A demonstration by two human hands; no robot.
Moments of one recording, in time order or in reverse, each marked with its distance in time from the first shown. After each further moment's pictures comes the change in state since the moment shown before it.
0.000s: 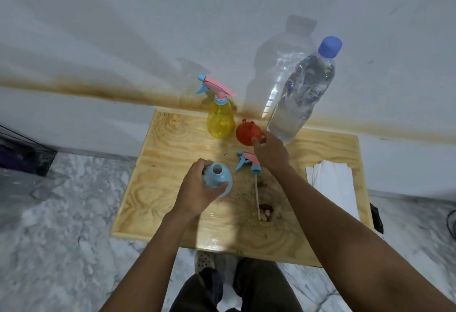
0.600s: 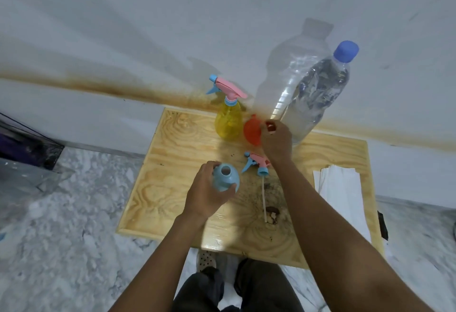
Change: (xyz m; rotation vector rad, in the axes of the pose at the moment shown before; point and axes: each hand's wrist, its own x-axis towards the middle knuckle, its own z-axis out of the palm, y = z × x) left_hand -0.003 0.001 0.007 0.060 0.036 -0.034; right_hand 0.015 -0.026 0.002 0.249 0.243 -0.033
